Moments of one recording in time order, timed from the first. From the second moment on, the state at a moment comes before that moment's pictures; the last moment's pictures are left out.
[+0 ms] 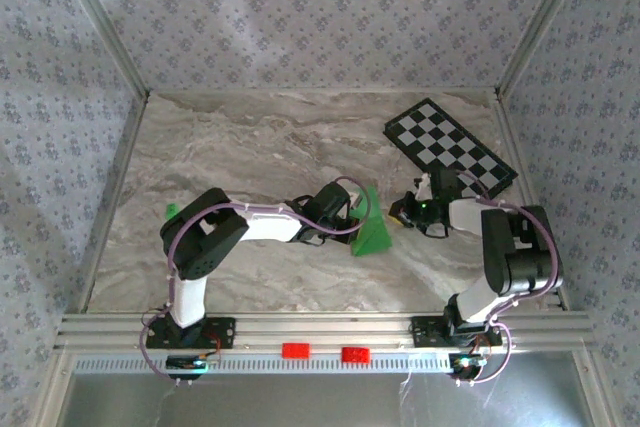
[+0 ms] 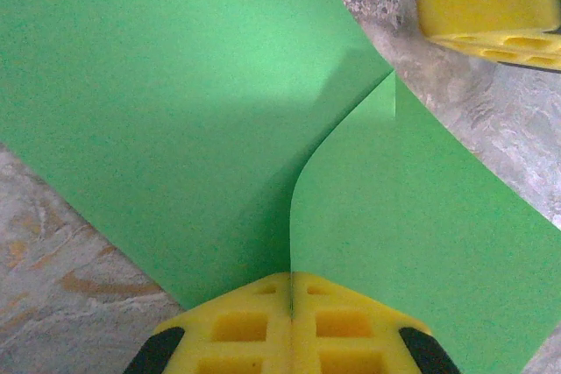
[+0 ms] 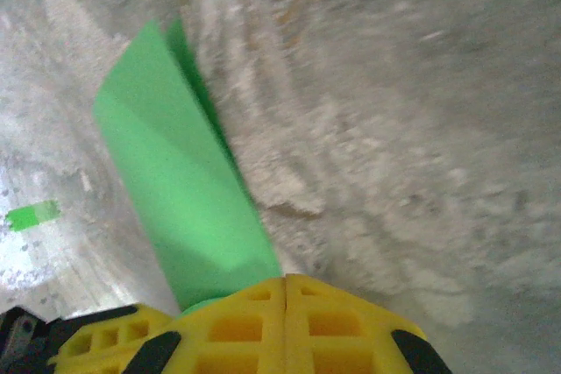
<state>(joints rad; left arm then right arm) -0.95 1.92 1.03 0.04 0.20 -0.56 0.11 1.55 0.61 -0.10 -0.63 0.62</state>
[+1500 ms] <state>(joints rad) -0.95 1.94 1.07 -0.01 0.22 -0.56 0.27 1.51 0.61 -0.07 -0.69 0.66</state>
